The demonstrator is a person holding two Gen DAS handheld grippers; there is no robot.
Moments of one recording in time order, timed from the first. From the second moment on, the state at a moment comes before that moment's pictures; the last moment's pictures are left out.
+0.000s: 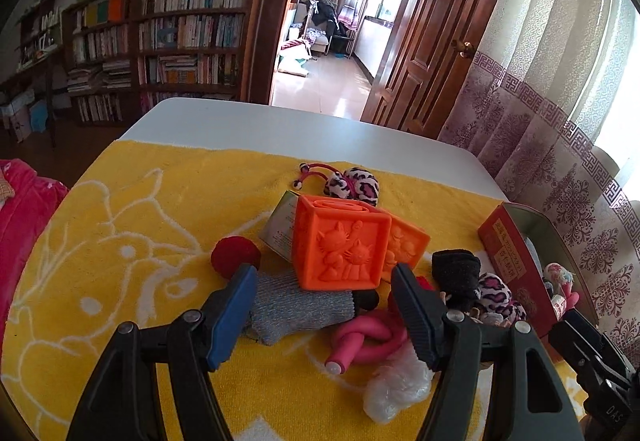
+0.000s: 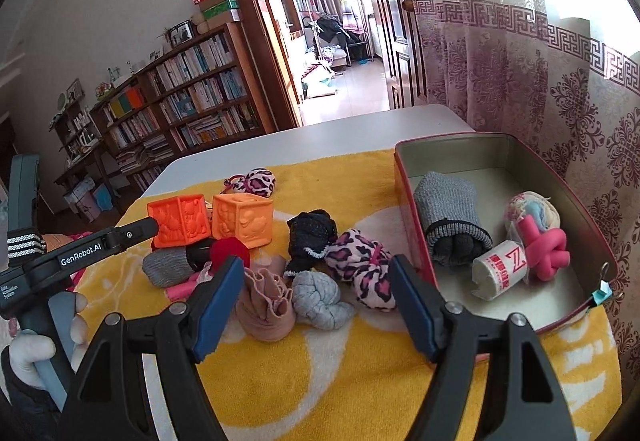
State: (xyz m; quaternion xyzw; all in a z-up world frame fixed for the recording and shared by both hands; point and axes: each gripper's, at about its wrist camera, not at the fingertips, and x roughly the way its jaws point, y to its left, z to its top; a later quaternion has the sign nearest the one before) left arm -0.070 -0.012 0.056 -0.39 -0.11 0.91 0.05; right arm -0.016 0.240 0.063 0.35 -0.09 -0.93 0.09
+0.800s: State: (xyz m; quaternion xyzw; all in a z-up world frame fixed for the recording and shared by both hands) left arm -0.080 -0.038 0.030 -0.42 -0.14 0.90 0.02; right arm -0.040 0.174 0.013 0.38 -0.01 -0.92 0.13
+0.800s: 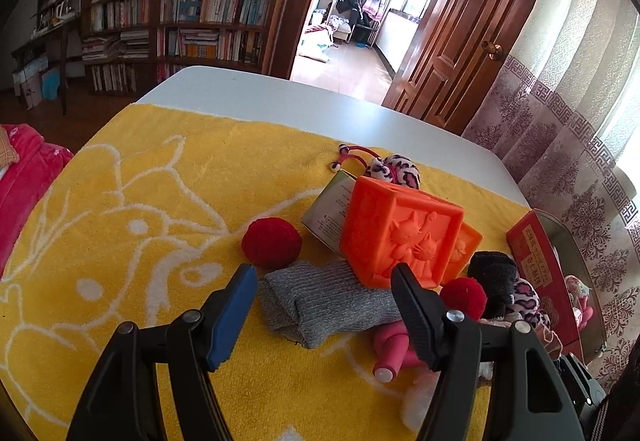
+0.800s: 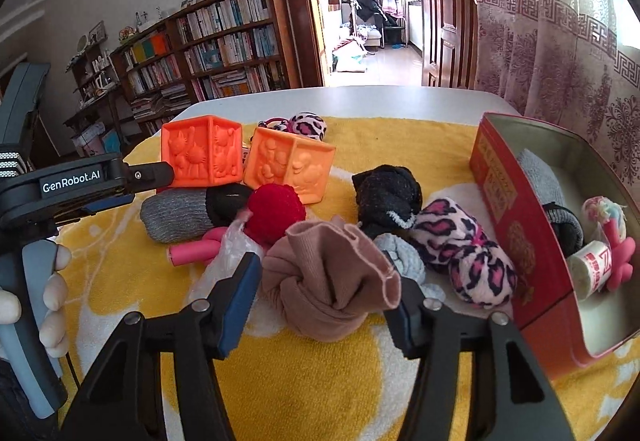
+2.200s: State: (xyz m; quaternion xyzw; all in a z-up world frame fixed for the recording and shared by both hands) left arm -0.090 0.013 0.079 -0.34 -0.09 0.93 0.05; right arm -0.023 0.221 0.046 0.31 -0.12 -0.93 0.14
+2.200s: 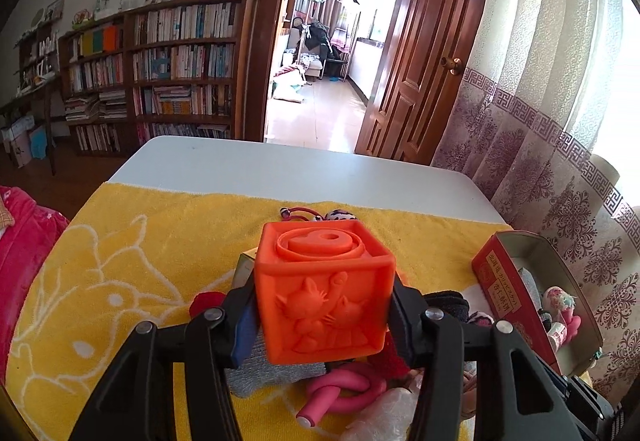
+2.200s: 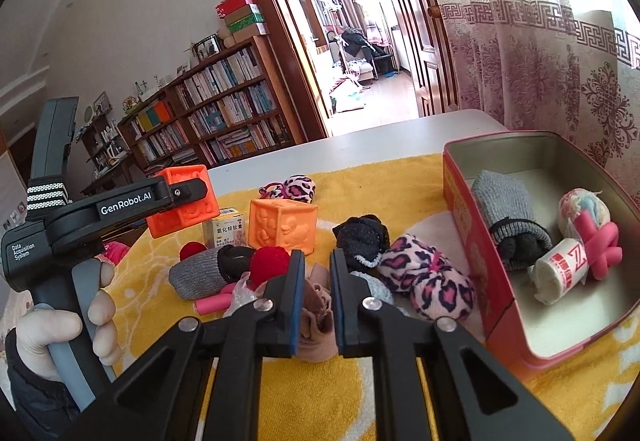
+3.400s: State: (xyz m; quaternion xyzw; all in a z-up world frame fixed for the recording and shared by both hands) left arm -0.071 0.051 0.096 -0.34 -0.06 0.93 0.10; right arm 0.010 0.261 0.091 0.26 -0.11 -0.96 0.07
